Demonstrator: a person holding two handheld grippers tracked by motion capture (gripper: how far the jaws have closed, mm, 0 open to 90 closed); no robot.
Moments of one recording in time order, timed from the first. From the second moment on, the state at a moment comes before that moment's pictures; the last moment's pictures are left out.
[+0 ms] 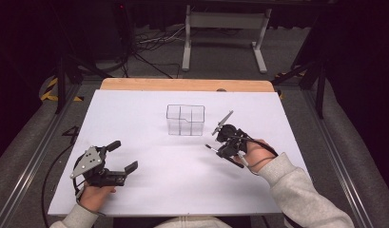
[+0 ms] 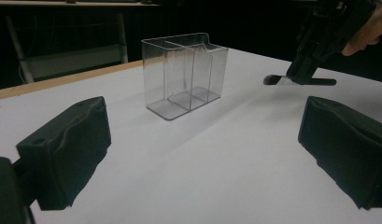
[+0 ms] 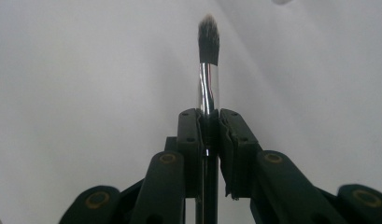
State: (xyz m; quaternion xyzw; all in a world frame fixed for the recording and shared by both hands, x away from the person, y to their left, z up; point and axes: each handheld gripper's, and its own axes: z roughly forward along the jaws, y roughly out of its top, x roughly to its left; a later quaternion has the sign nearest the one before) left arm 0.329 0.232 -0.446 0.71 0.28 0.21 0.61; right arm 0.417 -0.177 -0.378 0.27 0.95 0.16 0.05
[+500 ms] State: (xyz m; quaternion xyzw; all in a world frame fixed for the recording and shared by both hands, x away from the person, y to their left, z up) left arm 0.329 0.231 -0.446 0.71 0.28 0.20 0.61; right arm 0.412 -0.189 -0.362 0.28 0.92 0.25 0.09
